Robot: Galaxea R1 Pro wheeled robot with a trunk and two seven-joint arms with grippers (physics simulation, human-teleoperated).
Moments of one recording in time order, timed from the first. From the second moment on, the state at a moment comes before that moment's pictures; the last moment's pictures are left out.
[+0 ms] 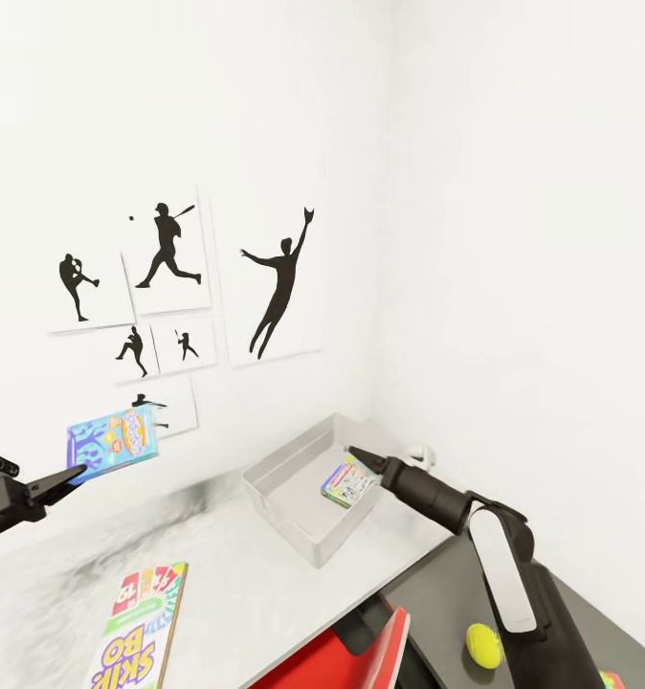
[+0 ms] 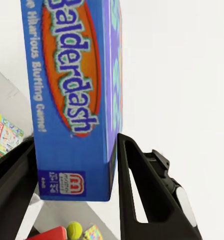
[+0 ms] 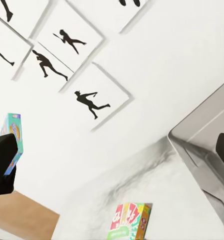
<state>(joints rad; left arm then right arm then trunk) -0.48 0.54 0.50 -0.89 0.36 0.97 -1.57 -0.38 0.07 -0.06 -1.48 -0.67 0.82 0.41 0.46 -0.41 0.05</state>
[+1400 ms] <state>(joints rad) -0.44 0.56 0.70 -0.88 0.38 0.96 -1.57 -0.38 0.02 -0.12 -1.48 -0.67 0.83 0.47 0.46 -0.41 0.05</state>
